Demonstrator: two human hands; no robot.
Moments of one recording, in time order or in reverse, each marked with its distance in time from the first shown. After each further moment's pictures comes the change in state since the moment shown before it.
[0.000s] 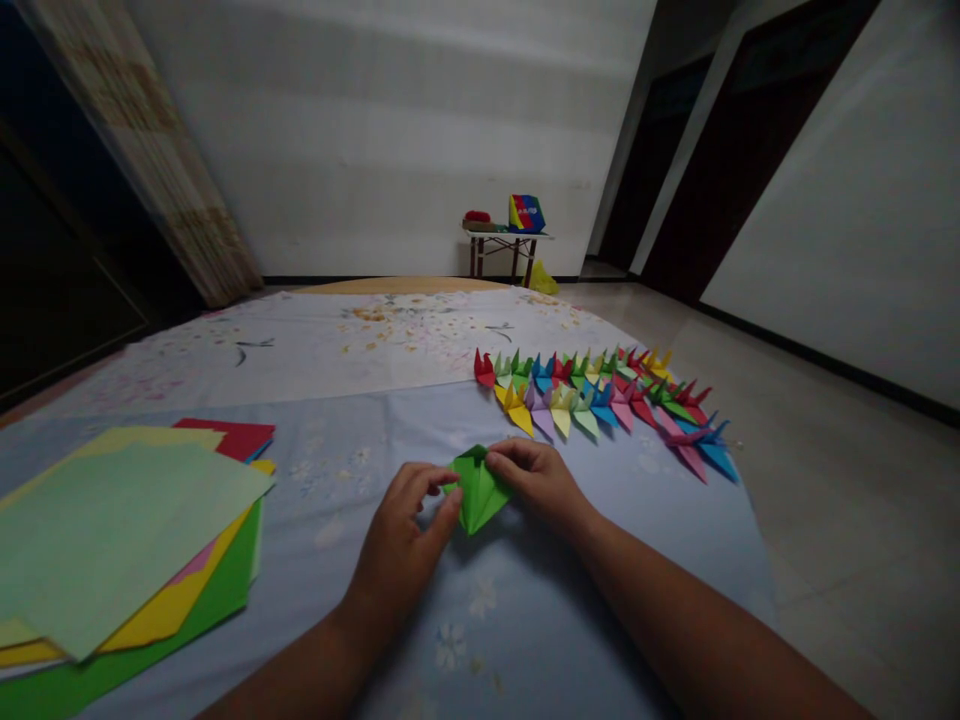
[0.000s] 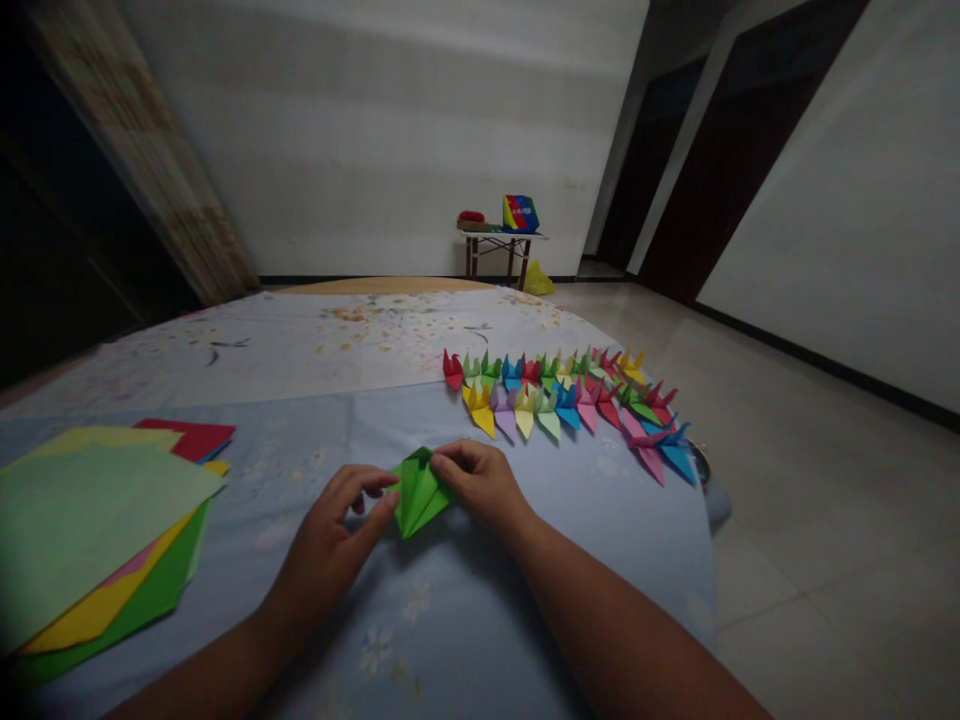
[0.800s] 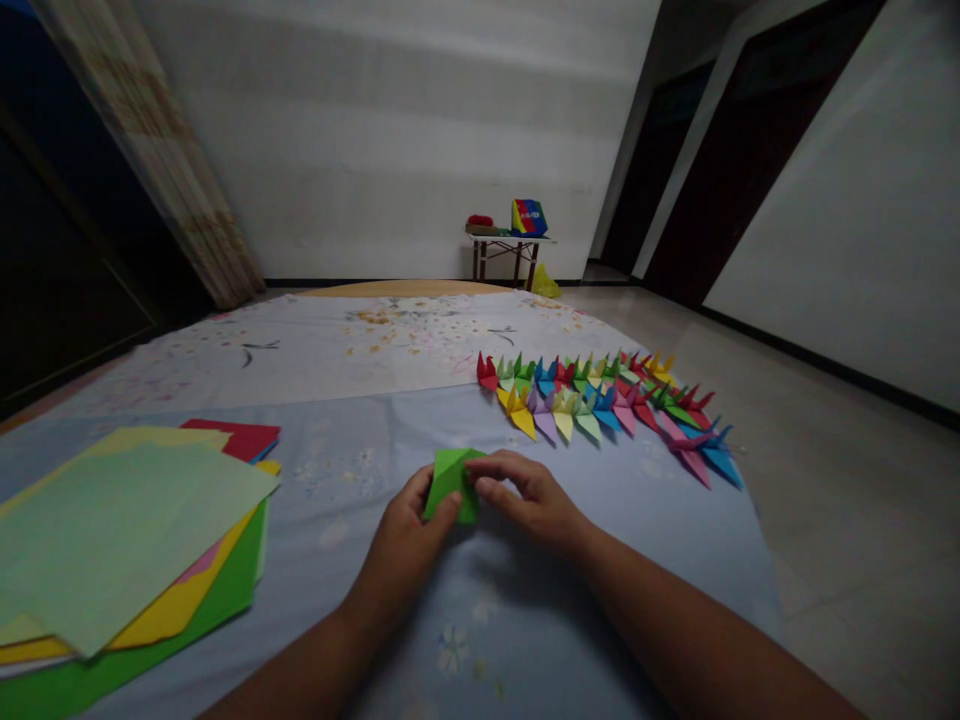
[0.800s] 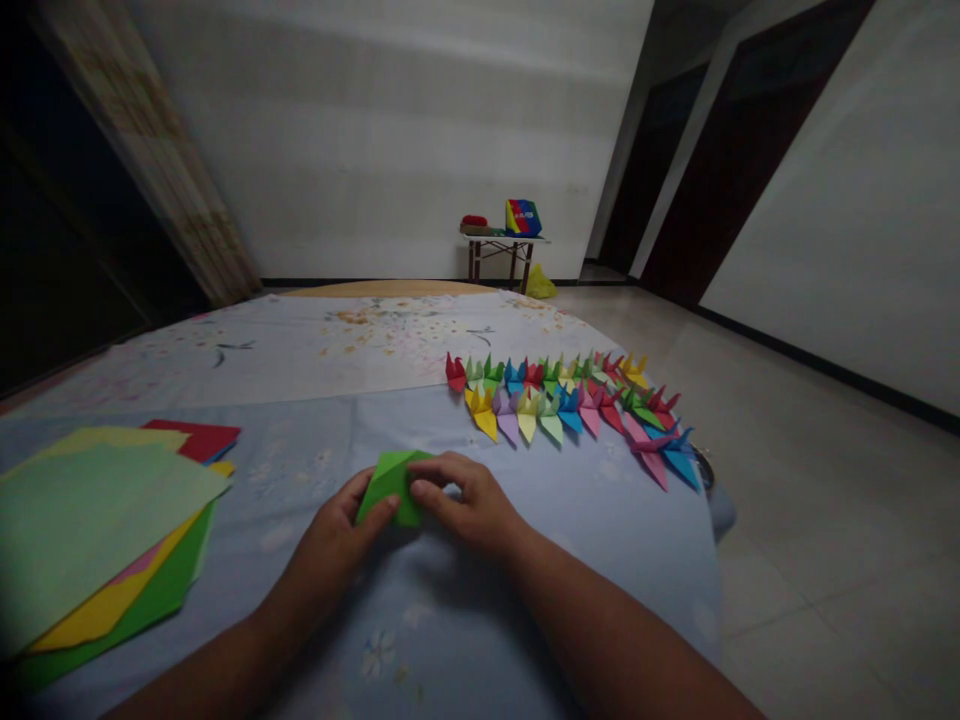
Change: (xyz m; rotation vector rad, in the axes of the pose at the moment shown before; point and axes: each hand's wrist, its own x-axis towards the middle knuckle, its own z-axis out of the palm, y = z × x) left_hand 0.004 0.007 0.003 -0.471 -0.101 -0.330; right_hand -0.012 -0.012 0.005 -0.330 -0.177 -0.356
